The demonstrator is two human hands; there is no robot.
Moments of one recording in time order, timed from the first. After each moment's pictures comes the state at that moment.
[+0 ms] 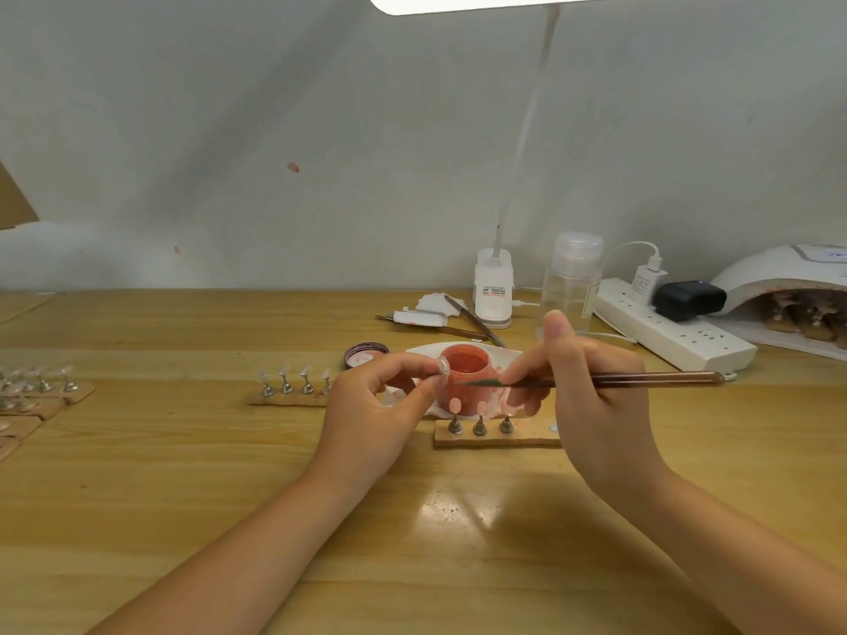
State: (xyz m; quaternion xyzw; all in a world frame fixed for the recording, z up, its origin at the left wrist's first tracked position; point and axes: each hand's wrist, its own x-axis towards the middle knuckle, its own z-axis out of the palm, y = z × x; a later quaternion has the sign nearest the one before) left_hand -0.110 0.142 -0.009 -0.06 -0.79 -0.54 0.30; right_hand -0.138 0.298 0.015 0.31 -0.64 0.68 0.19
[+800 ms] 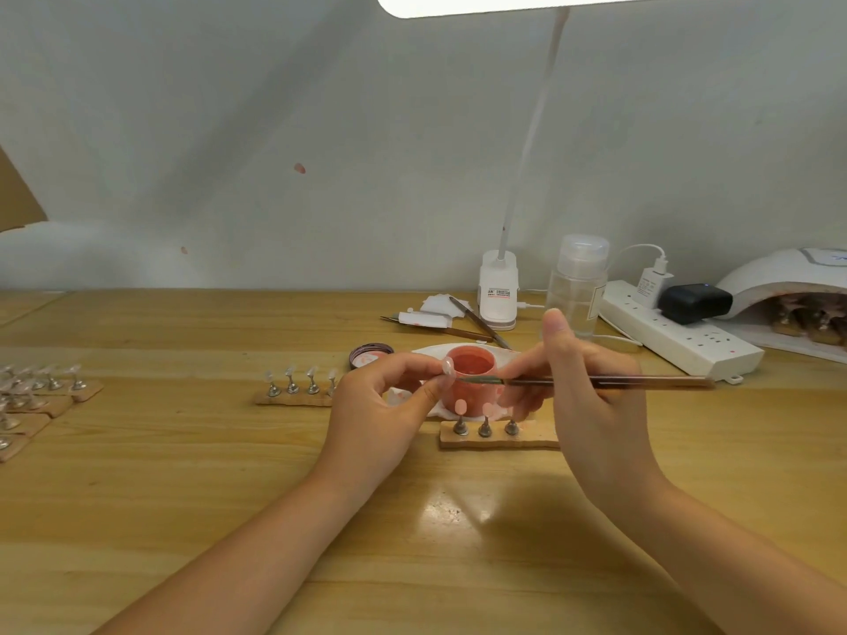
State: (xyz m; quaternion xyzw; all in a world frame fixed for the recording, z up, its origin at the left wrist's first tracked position) left_hand -0.112 0.142 -0.009 -0.07 -0.77 -0.55 0.31; right_hand -0.131 0.291 0.017 0.25 -0.63 0.72 0.16
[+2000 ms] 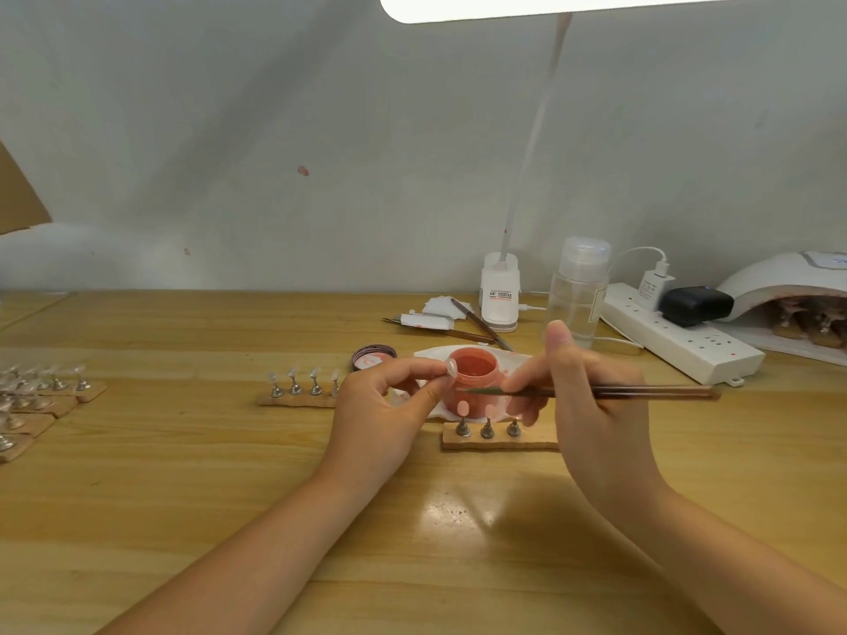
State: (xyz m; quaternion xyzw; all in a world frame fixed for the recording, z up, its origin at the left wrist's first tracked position) left_hand -0.112 0.141 -0.009 -0.05 -0.78 -0.54 0.31; right_hand -0.134 0.294 0.010 0.28 -0.64 0.69 0.18
